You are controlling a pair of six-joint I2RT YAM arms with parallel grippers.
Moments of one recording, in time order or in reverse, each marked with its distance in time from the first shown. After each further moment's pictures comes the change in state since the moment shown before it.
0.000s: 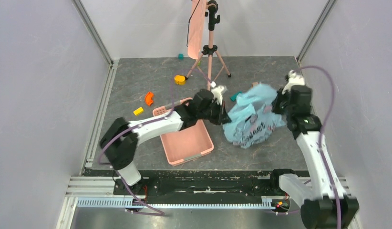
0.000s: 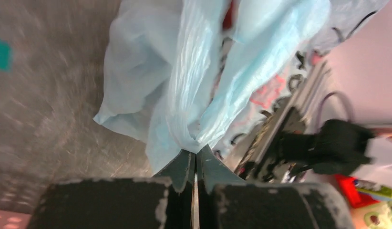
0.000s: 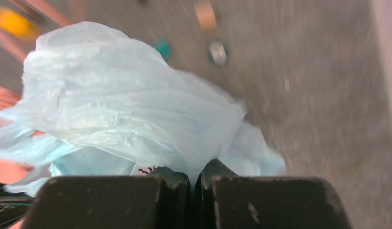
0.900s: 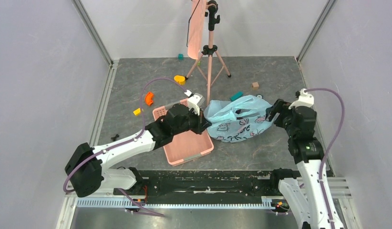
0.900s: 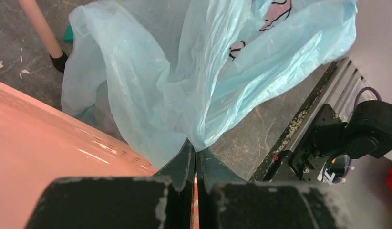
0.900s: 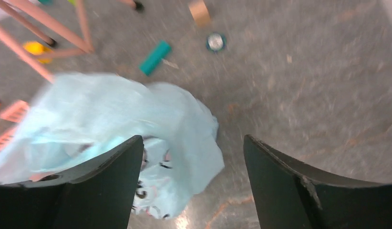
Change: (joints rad) left arm 0.006 -0.468 -0.361 0.065 -0.205 0.120; right arm 0.000 -0.372 -0.220 0.079 0.022 0.181
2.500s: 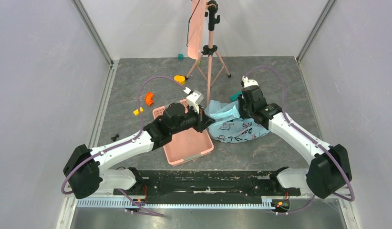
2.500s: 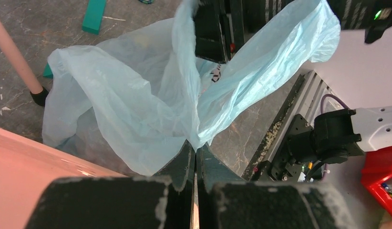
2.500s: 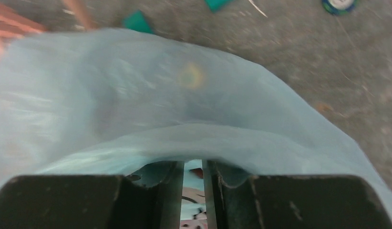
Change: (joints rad) left arm 0.000 -0.037 0.002 0.105 0.068 -0.007; right arm 0.462 0.652 0.327 0.008 0.121 -0.014
